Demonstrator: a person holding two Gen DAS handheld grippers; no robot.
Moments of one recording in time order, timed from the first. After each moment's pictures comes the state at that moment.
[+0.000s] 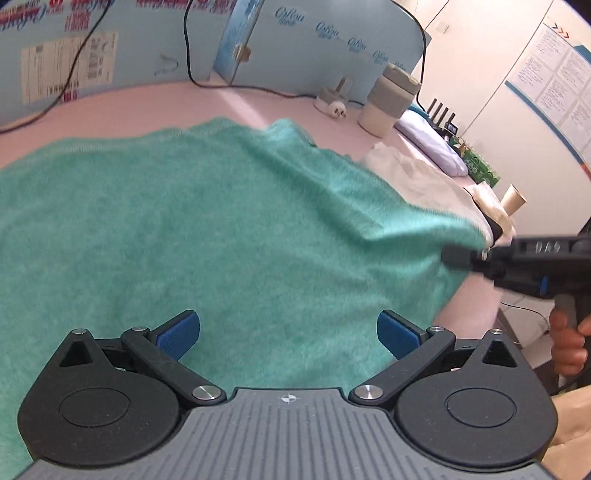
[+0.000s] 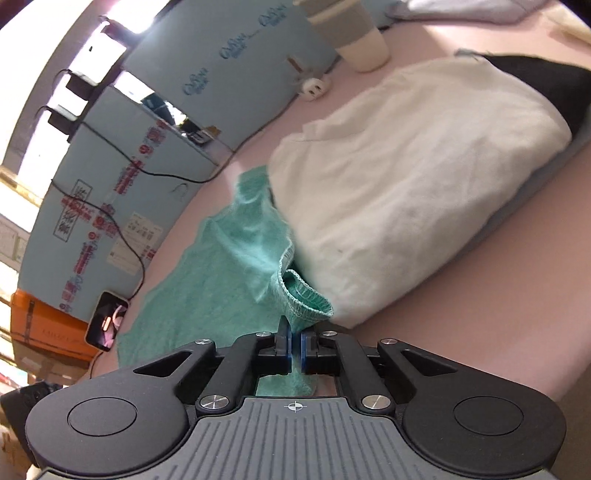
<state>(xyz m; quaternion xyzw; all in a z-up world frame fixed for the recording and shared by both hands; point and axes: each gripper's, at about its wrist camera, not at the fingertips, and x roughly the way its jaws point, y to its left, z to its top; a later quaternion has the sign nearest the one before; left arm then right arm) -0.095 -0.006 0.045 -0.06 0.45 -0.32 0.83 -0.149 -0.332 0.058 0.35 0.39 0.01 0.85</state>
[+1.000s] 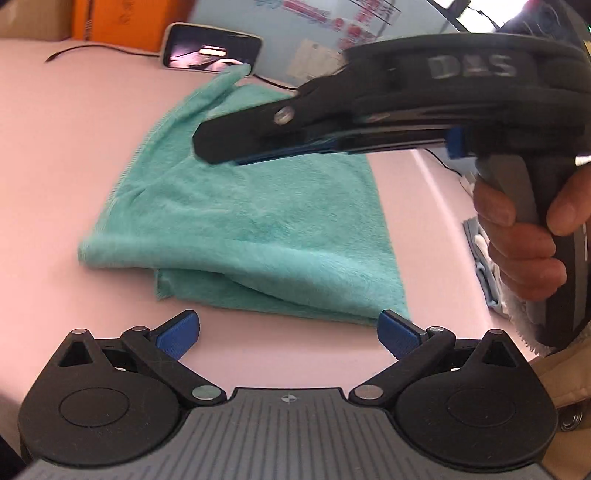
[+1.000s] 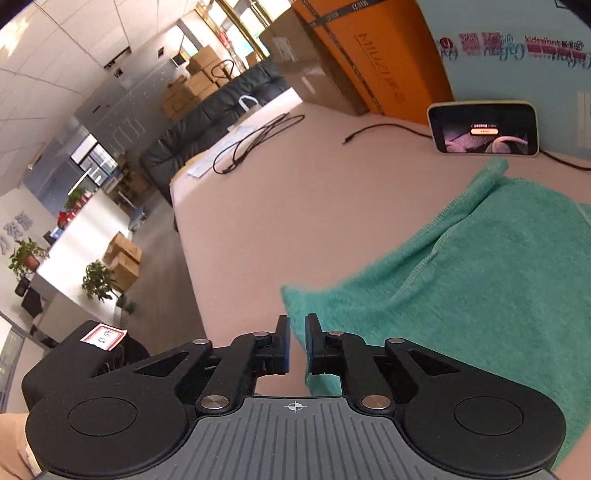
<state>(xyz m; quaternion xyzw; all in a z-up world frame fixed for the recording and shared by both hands) -0.222 0.136 0.050 -0.21 0.43 -0.06 0.87 -0.080 0.043 0.094 0.00 0.46 0.55 0.70</state>
